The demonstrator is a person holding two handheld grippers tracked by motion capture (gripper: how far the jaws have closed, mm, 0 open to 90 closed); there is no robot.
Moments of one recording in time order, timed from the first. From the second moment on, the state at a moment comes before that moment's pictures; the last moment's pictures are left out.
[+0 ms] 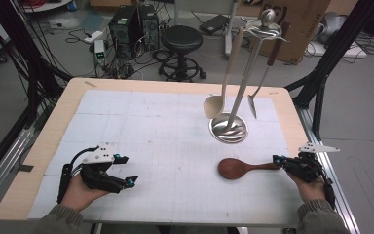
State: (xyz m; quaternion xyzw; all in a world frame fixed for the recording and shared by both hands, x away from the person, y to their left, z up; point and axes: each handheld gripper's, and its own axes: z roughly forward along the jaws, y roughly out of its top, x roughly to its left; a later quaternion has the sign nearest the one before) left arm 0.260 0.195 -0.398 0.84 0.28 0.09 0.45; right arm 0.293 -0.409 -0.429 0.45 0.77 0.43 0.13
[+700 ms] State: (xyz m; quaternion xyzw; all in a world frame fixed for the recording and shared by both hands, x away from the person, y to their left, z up) left arm 0.261 0.195 -0.398 0.84 0.28 0.09 0.45; right arm 0.291 -0.411 -0.442 0.47 0.77 0.41 0.12
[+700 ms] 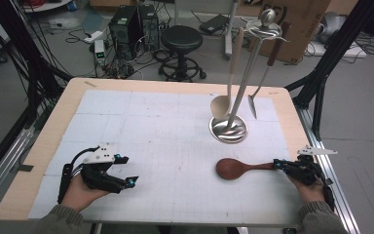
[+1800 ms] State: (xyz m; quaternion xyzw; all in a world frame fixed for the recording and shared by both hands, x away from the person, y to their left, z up) left arm 0.261 0.193 -0.397 0.84 0.28 0.09 0.45; right arm 0.295 -0.341 -0.442 0.41 0.81 0.42 0.09
